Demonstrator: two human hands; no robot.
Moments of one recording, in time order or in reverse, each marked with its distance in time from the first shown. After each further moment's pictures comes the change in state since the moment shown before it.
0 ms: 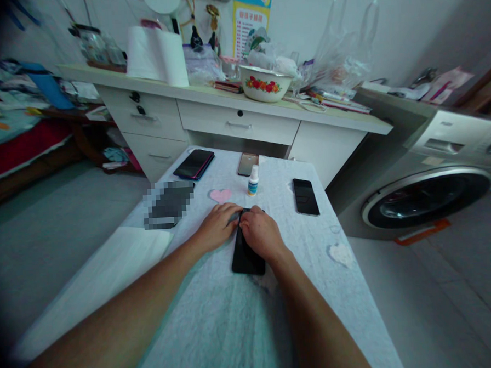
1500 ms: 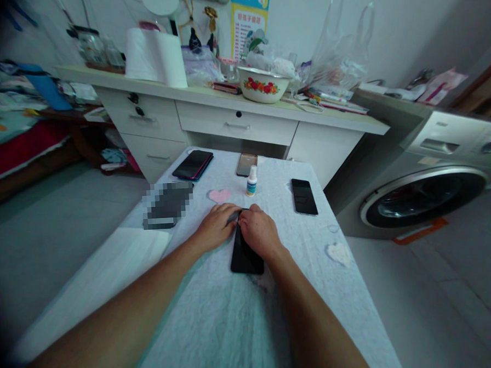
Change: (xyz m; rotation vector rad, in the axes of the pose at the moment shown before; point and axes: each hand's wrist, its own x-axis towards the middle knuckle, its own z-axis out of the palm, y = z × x) left_hand 0.000 0.001 -0.001 0.004 -0.007 -0.014; right_hand 0.003 -0.001 0.002 0.006 0.034 0.034
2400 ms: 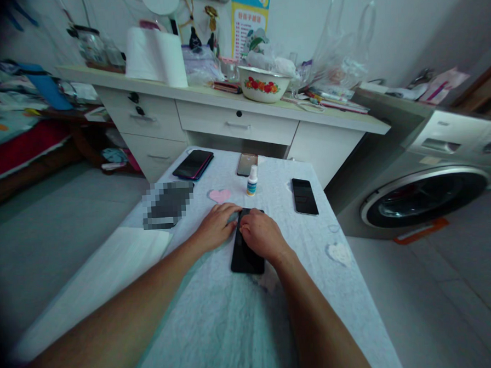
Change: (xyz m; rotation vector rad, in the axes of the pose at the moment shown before) left_hand 0.000 -0.003 0.002 0.004 0.012 0.022; right_hand -0.007 0.006 -0.007 0.047 -0.075 -0.089
